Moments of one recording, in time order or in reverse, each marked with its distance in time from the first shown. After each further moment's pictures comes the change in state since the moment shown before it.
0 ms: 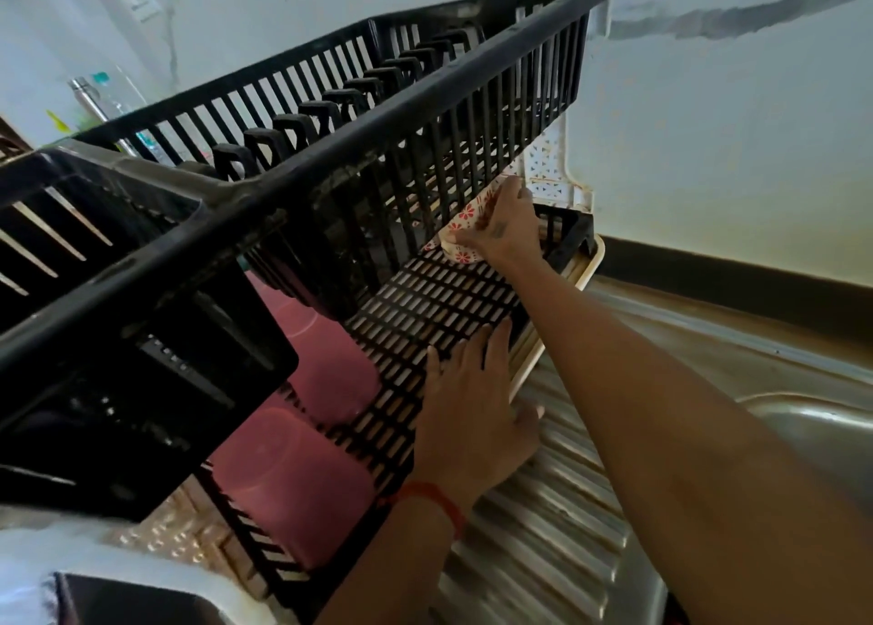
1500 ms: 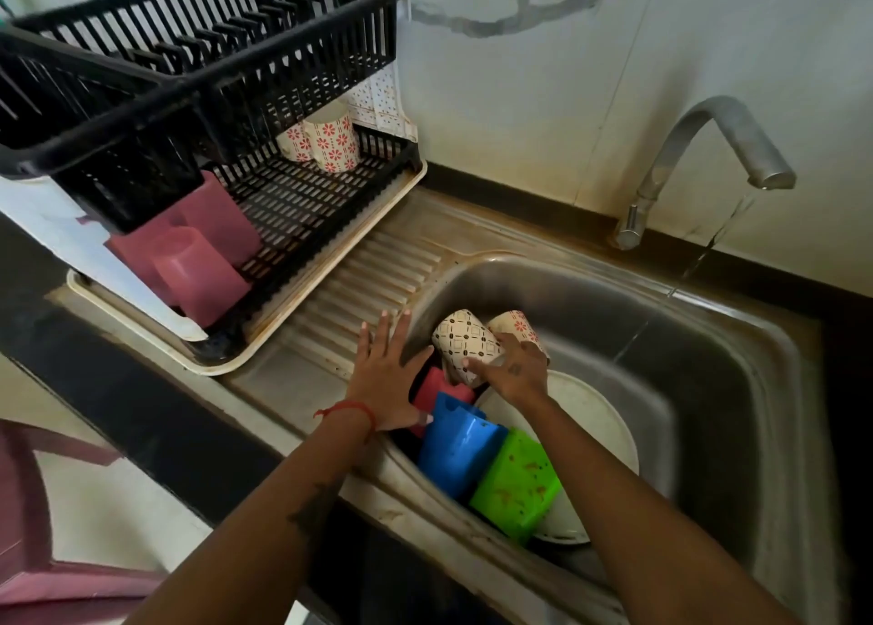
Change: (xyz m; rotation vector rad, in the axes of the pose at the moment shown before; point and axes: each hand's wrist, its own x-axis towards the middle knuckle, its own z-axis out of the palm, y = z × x) left_hand -0.154 0.107 0.025 0.374 -0.447 0.221; right_hand -0.338 0.127 -0.218 -0.459 -0.252 0.470
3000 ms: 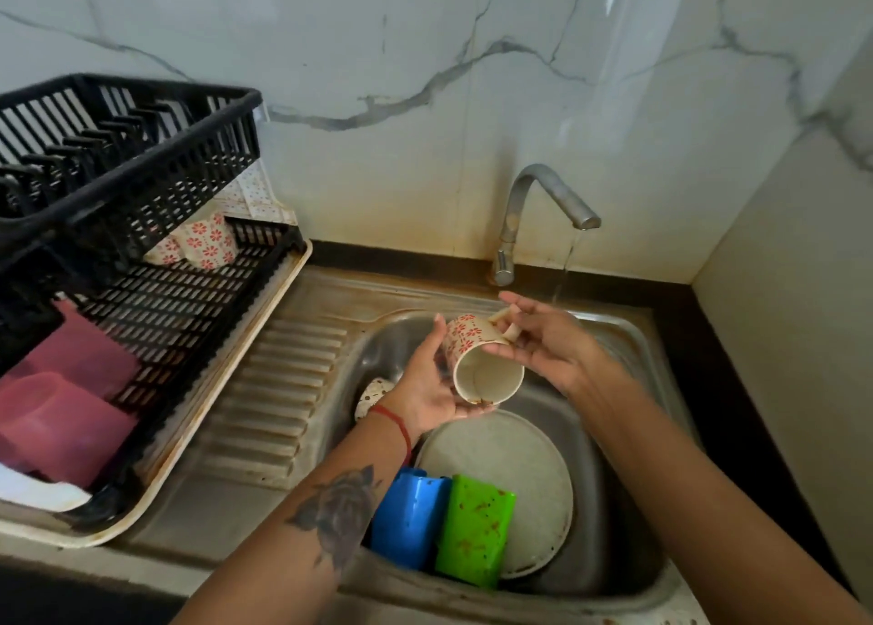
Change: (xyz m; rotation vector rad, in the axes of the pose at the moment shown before) left_hand 0.051 0.094 -0.118 -2.261 -0.725 -0.278; right_hand -0.068 -0.032 -0.188 1.435 0.042 0.243
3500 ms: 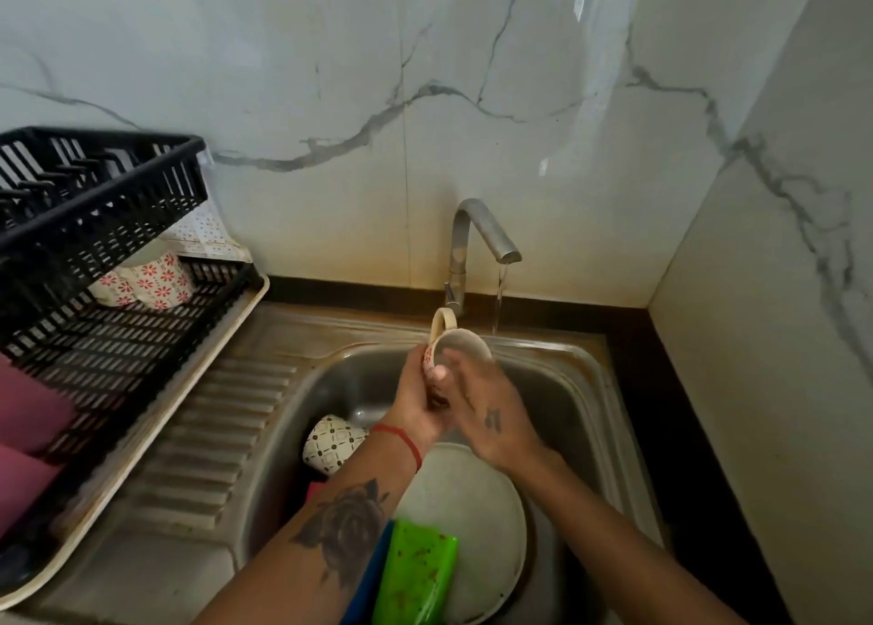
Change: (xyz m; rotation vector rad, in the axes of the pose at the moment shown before) left_hand 0.031 -0.021 0.068 -0.343 0.050 0.110; right_hand -0.018 0.032 -0.032 -1.138 -0.015 -0.725
